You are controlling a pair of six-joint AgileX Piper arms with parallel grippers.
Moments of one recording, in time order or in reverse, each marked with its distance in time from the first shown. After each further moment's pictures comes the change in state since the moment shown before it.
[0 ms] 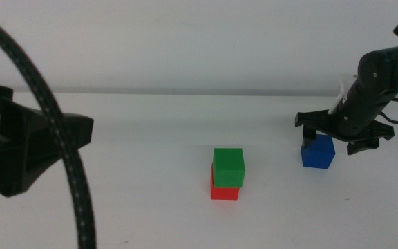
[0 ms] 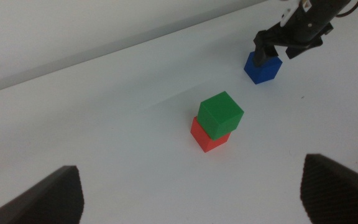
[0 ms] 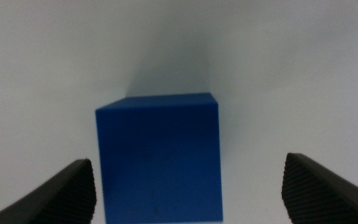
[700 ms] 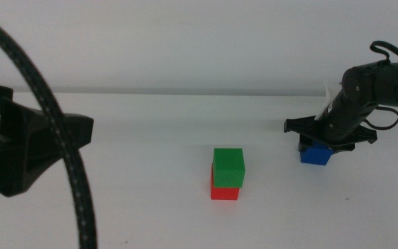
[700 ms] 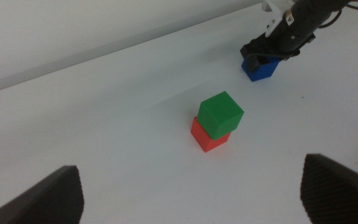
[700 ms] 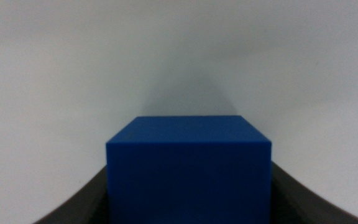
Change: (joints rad) left arm 0.000 0.000 0.000 0.000 0.000 0.000; right arm 0.019 0.080 -0.002 -0.018 -0.117 0.000
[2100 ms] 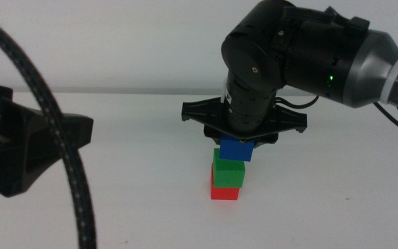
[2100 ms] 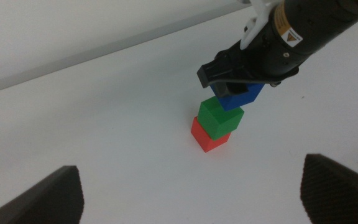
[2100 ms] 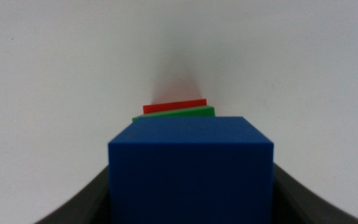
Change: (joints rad) left arm 0.000 0.000 0.000 0.002 0.000 0.000; right arm 0.597 -0.129 -0.324 -0.187 0.514 0.588
